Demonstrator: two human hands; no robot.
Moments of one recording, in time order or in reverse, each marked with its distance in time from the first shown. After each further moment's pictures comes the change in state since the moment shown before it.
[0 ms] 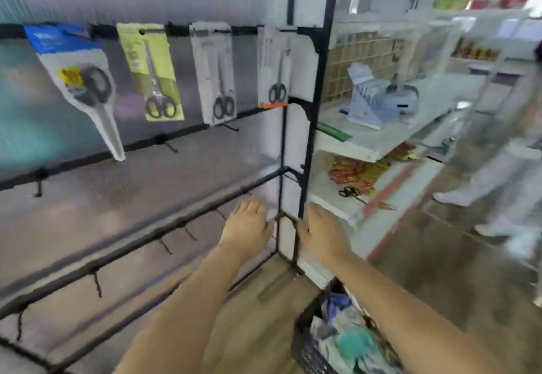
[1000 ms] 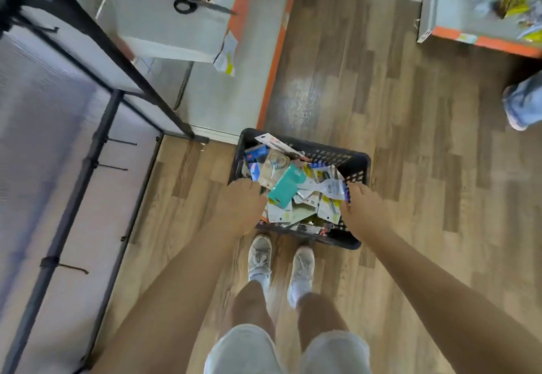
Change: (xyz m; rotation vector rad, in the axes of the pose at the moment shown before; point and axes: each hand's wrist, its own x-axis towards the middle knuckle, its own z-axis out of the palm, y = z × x) left_hand 0.114 0.180 0.336 0.043 -0.680 0.794; right_hand -0.181 0.303 0.140 -0.124 -0.510 1.034
